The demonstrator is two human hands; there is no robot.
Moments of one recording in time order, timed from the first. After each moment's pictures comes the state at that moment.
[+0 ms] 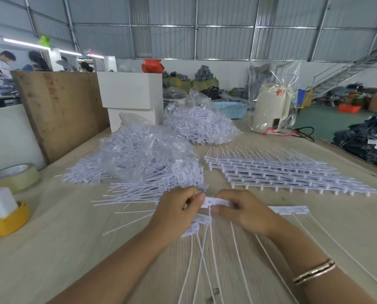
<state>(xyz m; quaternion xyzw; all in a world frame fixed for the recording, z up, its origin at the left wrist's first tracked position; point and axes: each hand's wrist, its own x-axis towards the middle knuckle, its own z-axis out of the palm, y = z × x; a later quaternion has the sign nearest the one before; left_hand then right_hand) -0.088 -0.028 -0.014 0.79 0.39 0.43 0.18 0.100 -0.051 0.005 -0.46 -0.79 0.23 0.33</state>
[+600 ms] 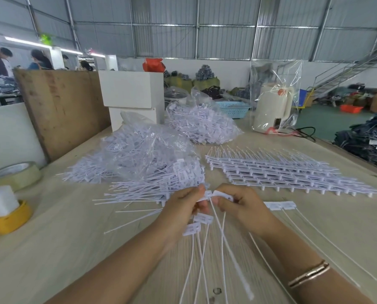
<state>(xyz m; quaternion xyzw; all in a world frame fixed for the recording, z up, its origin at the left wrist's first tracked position) -0.072 -0.043 0.001 0.55 0.41 0.46 0.56 0.088 -0.051 0.003 -0.41 -0.76 0.23 0.44</state>
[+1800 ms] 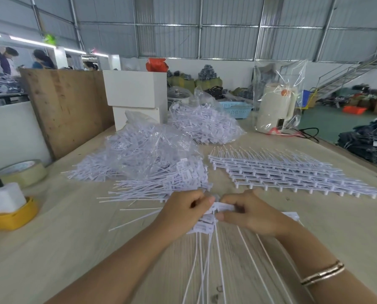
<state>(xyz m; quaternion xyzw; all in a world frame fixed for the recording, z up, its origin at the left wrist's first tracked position) -0.087 -0.029 -0.013 0.79 0.40 0.39 0.25 0.102 -0.055 0.007 -0.45 -0.80 0.29 0.28</state>
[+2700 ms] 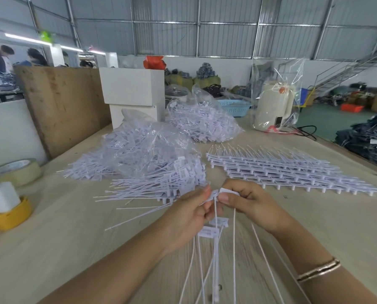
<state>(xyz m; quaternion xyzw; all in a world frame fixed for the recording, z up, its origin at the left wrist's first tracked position) -0.069 -0.046 -0.002 0.53 0.16 0.42 0.72 0.092 -0.062 0.020 -0.31 -0.74 0.40 0.45</state>
